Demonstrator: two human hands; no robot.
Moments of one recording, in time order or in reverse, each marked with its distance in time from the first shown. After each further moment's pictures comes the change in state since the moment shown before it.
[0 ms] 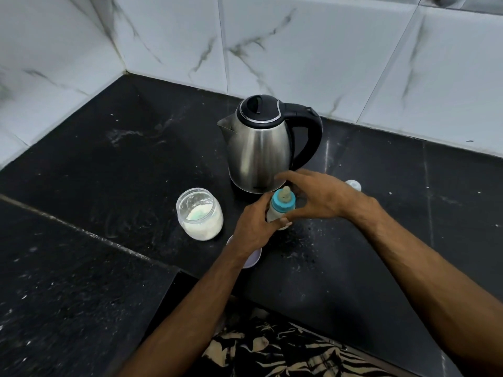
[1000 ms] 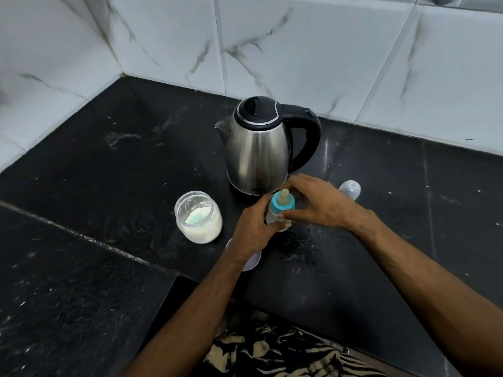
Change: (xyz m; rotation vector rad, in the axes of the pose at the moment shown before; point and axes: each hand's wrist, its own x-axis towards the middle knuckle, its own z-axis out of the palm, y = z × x) left_hand 0.003 -0.009 0.001 -0.016 -0.009 0.000; right_hand -0.007 0.004 0.018 0.160 0.166 -0.081
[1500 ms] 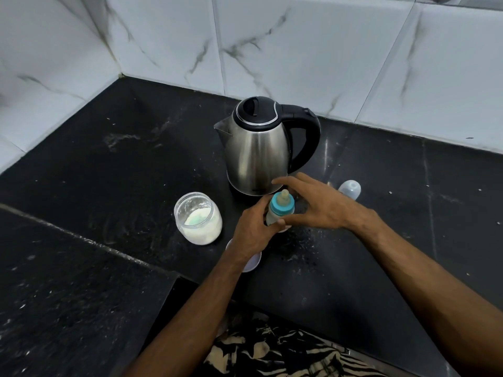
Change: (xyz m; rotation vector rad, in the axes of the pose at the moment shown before) left_hand 0.001 -0.004 0.000 0.033 0.000 0.000; right_hand -0.001 0.004 0.002 -0.002 -0.038 0.017
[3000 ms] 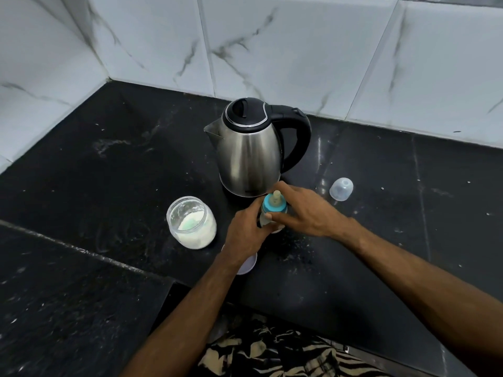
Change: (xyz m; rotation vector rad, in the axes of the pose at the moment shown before) left_hand -0.008 0.017 -0.008 0.075 -0.004 -0.052; right_hand -0.002 -0.006 0.027 0.027 0.158 -0.047
